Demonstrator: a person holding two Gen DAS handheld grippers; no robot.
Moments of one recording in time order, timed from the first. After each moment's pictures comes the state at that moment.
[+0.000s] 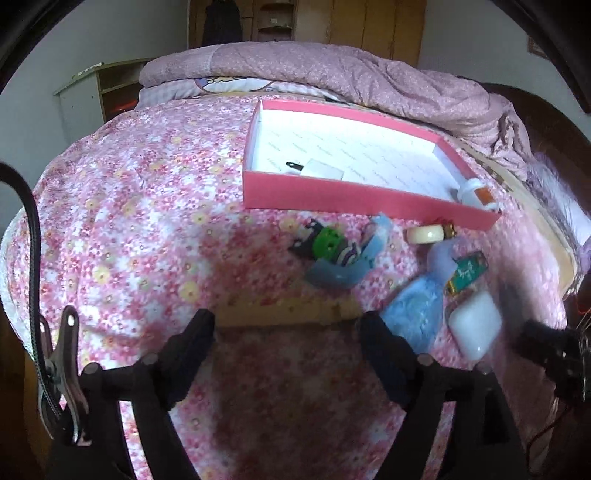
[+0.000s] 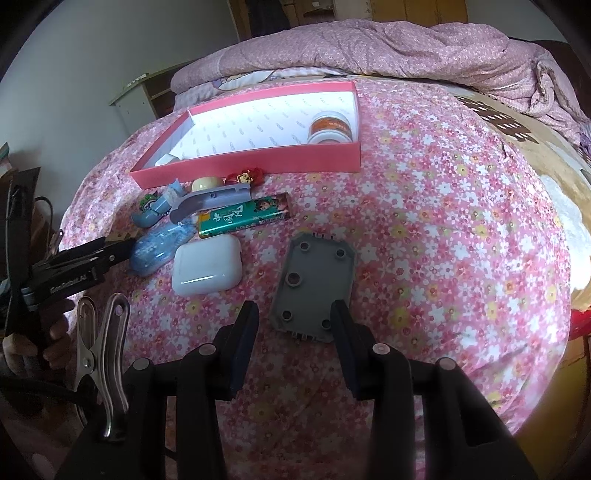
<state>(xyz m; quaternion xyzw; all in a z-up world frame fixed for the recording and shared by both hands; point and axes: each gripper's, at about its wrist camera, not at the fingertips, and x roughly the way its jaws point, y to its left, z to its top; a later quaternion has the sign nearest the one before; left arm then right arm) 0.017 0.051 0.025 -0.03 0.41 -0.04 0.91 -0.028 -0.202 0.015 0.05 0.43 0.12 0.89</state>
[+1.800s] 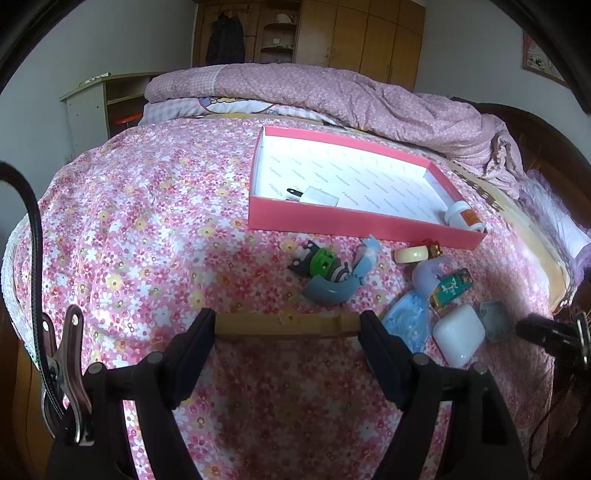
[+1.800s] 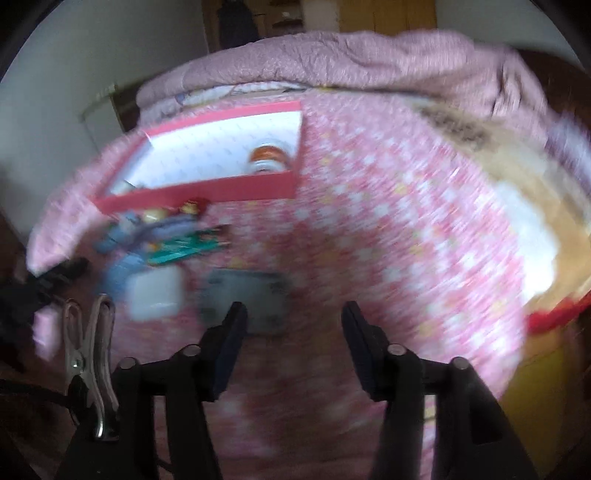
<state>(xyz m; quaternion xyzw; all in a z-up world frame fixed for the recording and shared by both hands) -0.004 0.056 0.037 -0.04 0.37 -0.05 0.93 -0.022 -0.229 0.025 0.08 0.43 0.07 0.90</state>
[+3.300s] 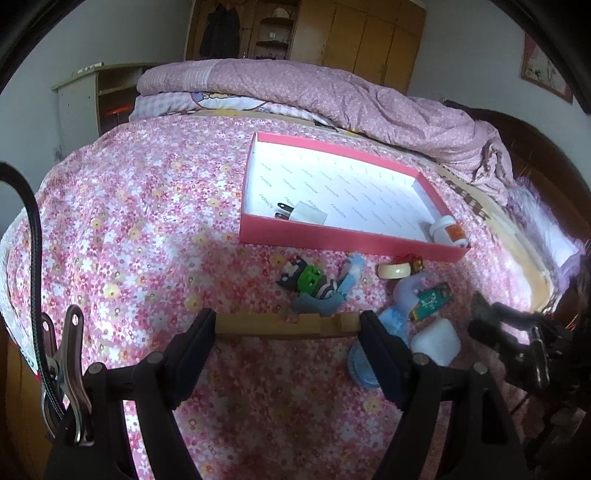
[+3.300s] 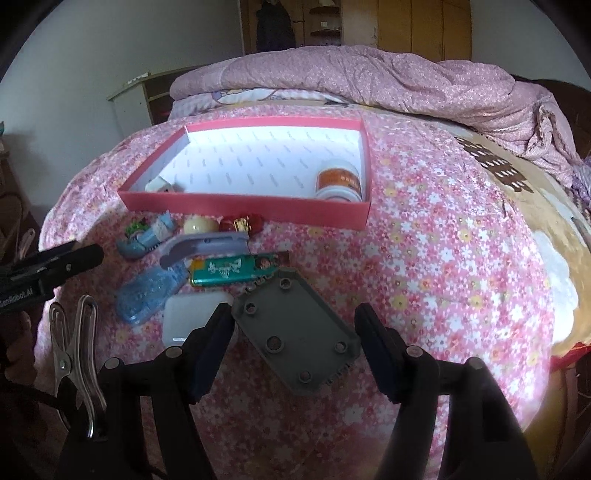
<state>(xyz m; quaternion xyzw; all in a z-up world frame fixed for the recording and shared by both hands) 0.000 0.063 0.058 -0.06 0.38 -0.07 0.92 0.000 -0.183 0.034 0.00 0.39 0.10 0.91</state>
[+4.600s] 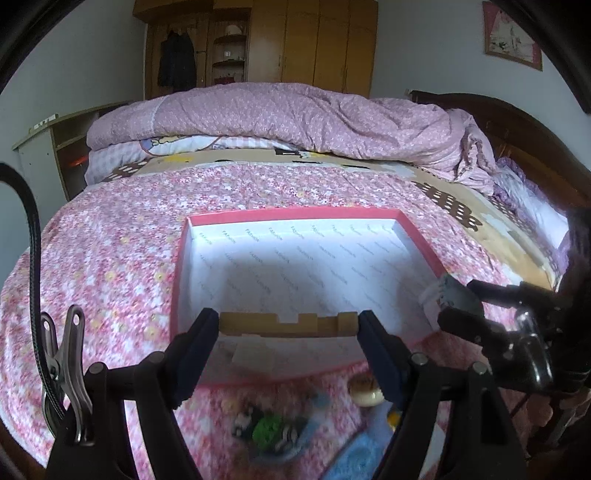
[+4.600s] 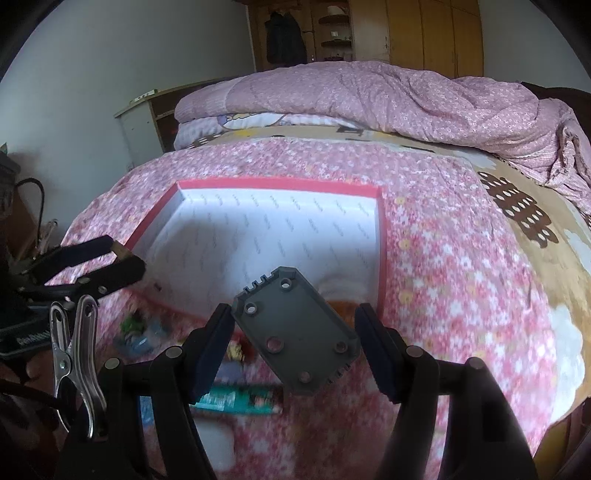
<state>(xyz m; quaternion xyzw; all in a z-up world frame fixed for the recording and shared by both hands) 0.107 0.011 0.095 0.01 0.35 -0.12 0.93 0.095 -0.180 0.077 0.00 0.37 0.13 0.92</state>
